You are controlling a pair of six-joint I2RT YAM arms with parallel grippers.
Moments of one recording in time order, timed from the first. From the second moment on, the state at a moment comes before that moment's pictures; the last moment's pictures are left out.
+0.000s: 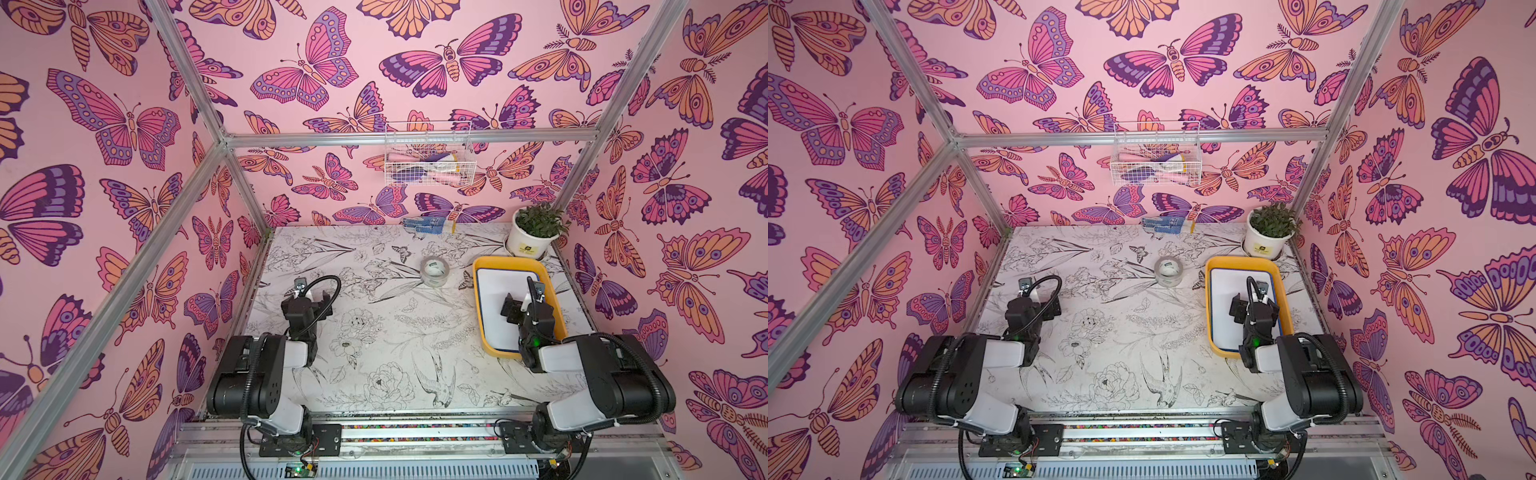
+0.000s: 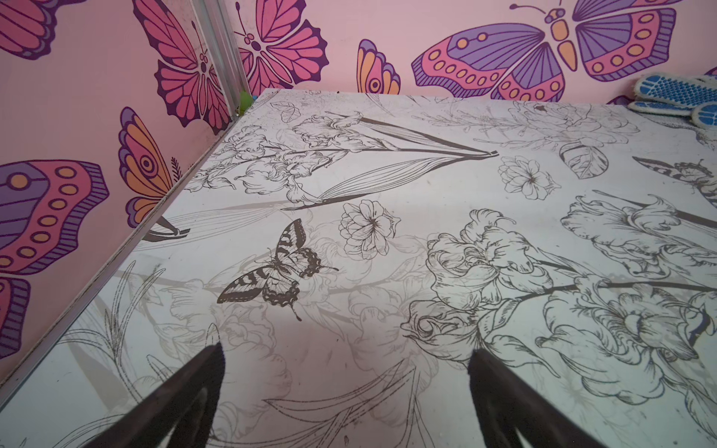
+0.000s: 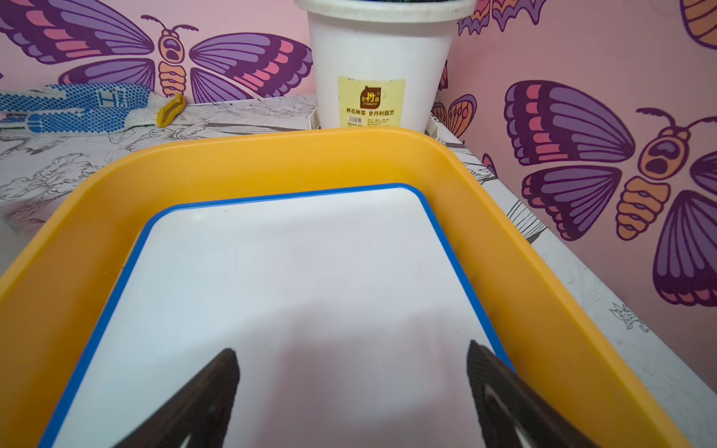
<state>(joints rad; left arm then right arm) -0.01 1.54 0.35 0.84 -0.19 -0.04 0.05 1.51 0.28 0.90 0.29 0.09</state>
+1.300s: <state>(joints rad) -0.01 1.54 0.35 0.84 -0.18 -0.03 0.05 1.51 0.40 0.76 0.26 0.09</state>
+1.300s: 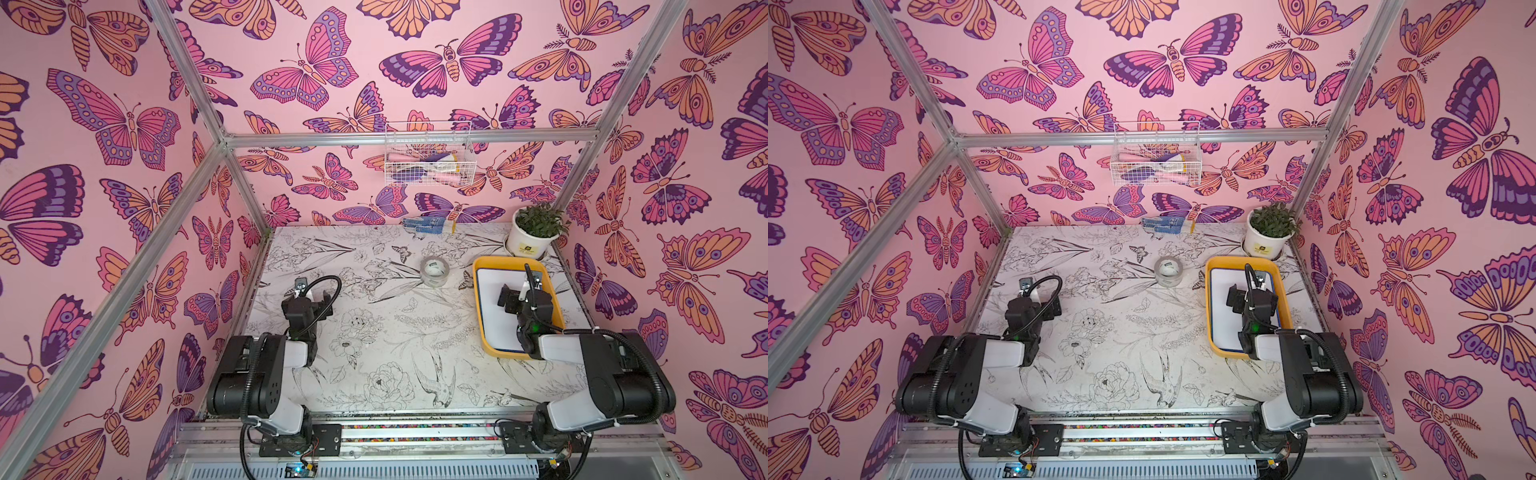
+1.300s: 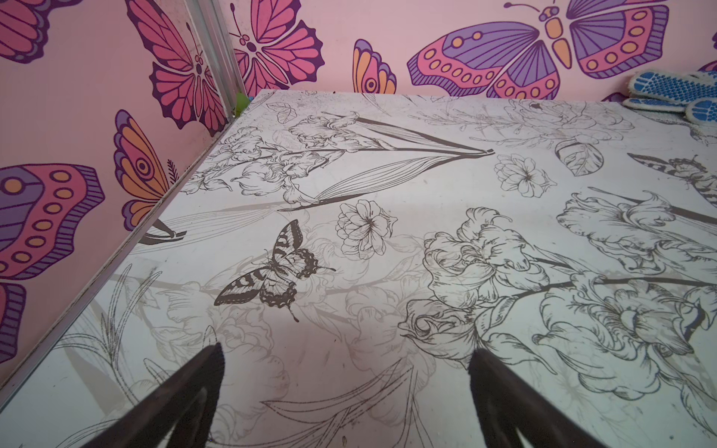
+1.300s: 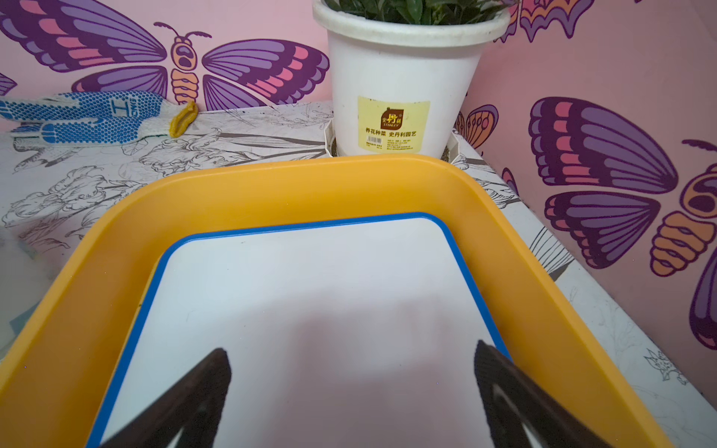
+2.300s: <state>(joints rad) -0.01 1.54 0.35 0.84 -0.18 -0.03 0.05 1.51 0.40 0.74 0.26 0.09</state>
